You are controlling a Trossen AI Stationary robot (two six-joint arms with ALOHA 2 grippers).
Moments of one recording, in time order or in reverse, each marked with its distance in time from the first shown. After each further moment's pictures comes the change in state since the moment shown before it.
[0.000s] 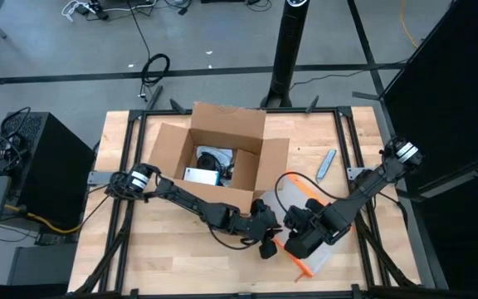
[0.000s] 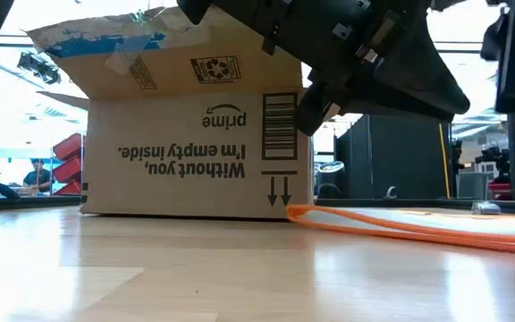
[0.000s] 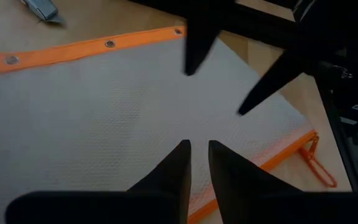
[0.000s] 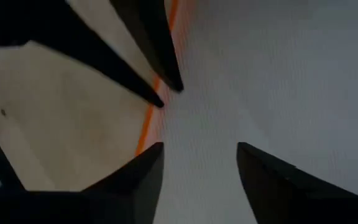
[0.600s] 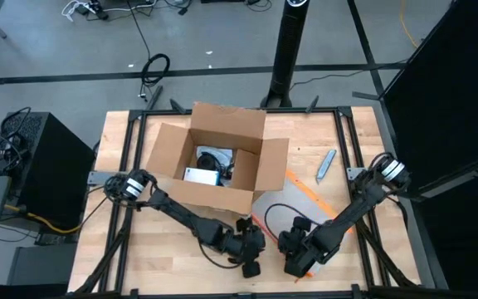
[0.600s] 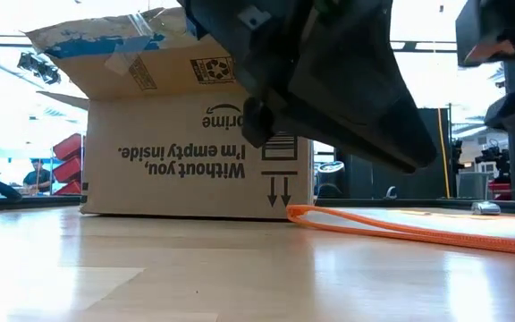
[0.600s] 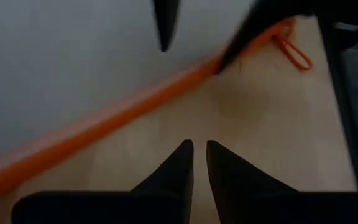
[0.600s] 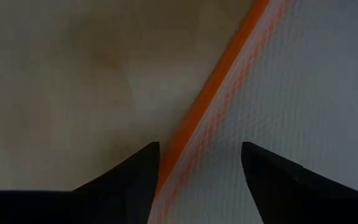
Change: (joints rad) left arm -0.124 0.000 0.000 -0.230 0.013 -0.040; right arm 0.077 0.228 -0.054 0.262 0.016 -0.194
